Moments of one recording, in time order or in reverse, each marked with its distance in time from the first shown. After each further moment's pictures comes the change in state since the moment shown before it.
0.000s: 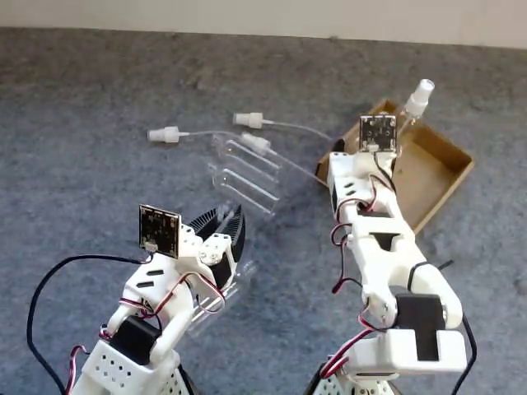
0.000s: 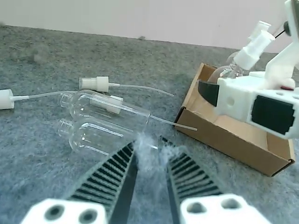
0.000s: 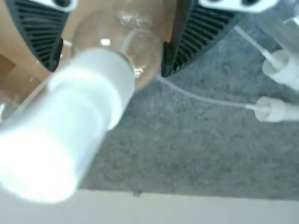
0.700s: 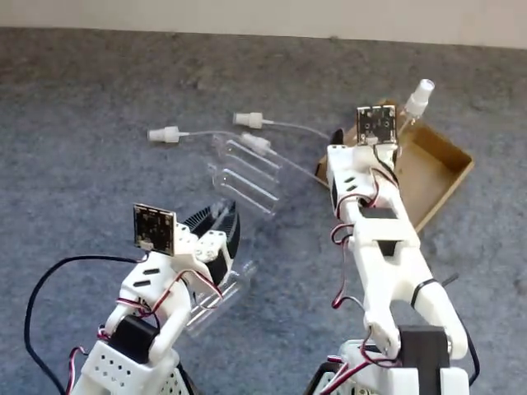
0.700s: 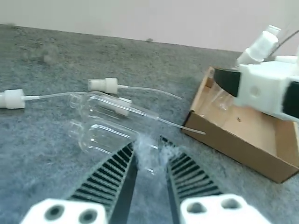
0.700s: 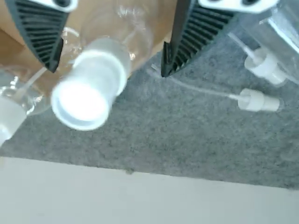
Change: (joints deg) left arm -2.3 0.0 0.0 0.0 0.0; right arm -1.1 -10.1 0.0 10.5 2.5
